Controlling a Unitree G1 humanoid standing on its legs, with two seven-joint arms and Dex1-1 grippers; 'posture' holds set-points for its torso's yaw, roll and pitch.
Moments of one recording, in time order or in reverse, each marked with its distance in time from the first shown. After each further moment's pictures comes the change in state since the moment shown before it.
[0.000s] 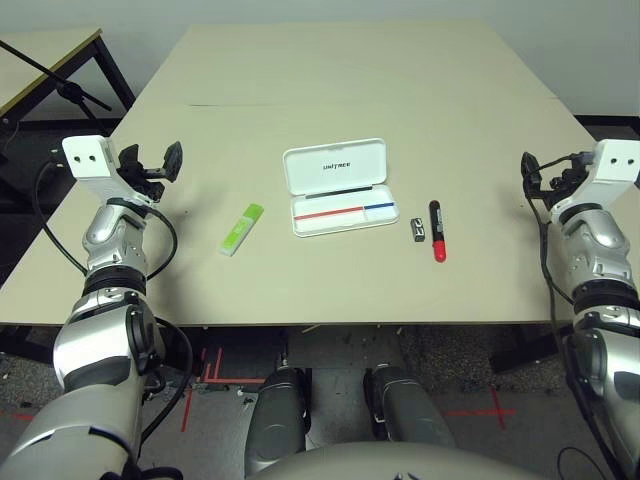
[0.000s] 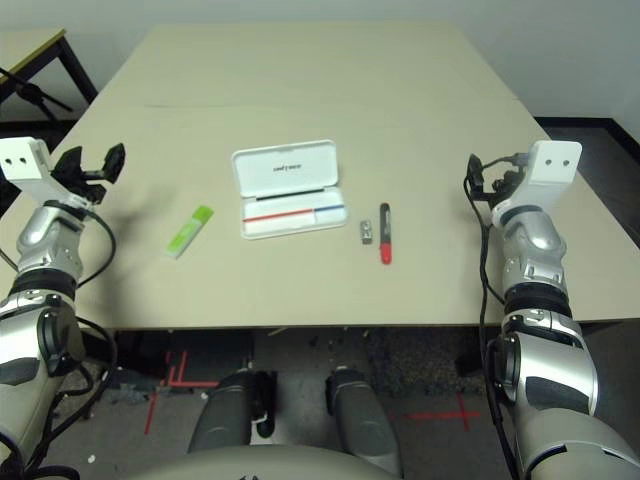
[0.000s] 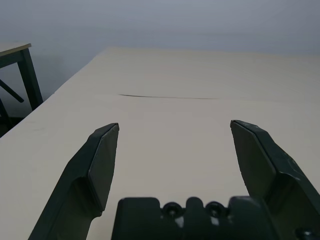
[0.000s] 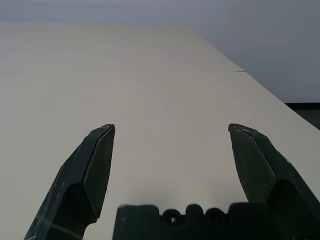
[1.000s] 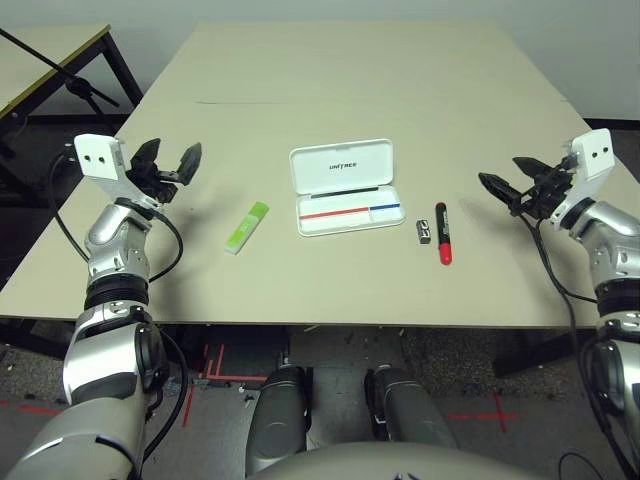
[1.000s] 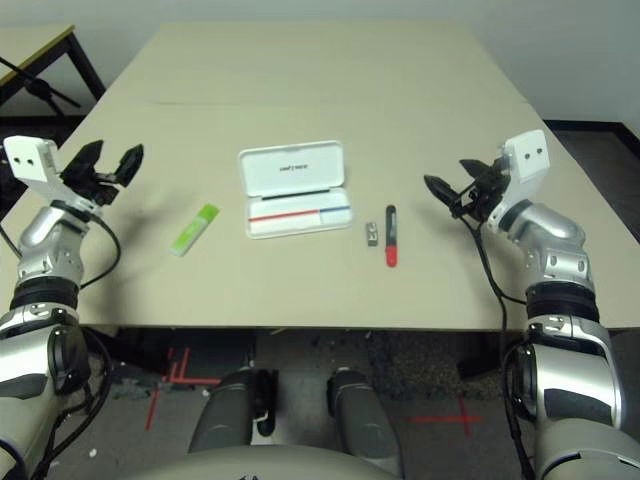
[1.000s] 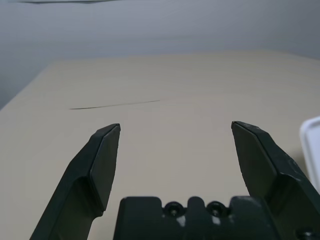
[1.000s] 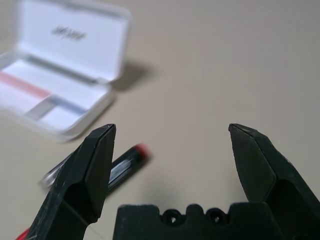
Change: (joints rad) left arm 0.153 -0.046 -0.075 -0.388 -0.035 0.181 -0.218; right arm 0.120 -0.153 0.184 -0.338 0.076 0.392 0.715
